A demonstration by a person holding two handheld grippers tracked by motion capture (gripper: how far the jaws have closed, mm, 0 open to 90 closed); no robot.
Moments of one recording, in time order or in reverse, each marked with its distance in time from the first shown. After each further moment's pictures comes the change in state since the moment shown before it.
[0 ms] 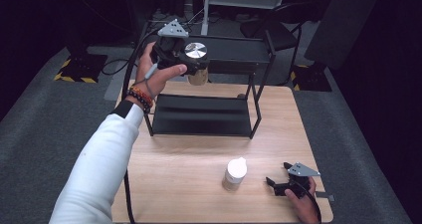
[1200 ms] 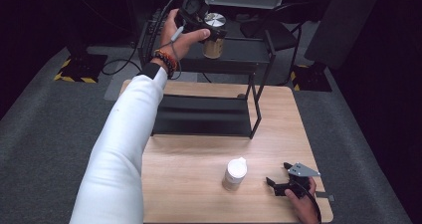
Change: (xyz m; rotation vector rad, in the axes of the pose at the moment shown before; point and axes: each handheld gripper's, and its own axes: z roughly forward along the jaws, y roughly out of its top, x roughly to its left) left arm 0.036 0.064 0.065 0.031 0.039 0.006; right arm 0.000 0.000 0.000 -0.001 0.000 0.000
